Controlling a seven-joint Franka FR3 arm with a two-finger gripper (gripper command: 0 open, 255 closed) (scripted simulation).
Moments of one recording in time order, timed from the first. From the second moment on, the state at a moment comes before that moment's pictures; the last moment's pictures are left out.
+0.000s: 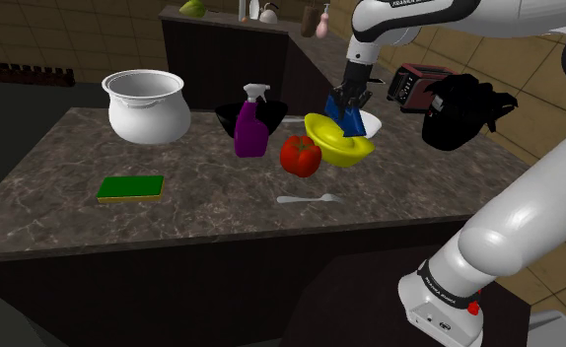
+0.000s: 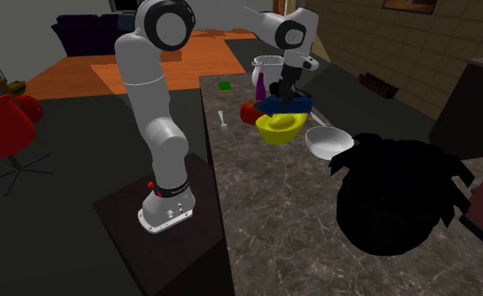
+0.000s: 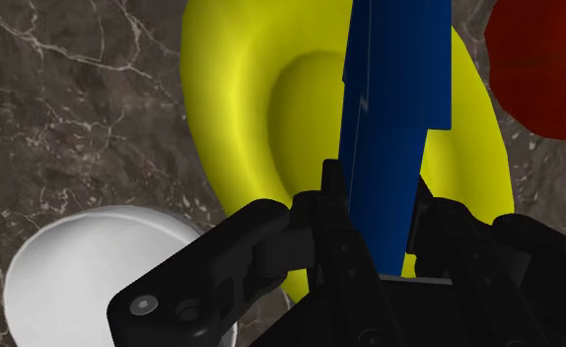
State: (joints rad) arm -0.17 -0.07 -0.12 -1.98 0.06 1.77 0.25
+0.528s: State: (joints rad) arm -0.17 -0.07 -0.12 -1.99 0.06 1.78 0.24
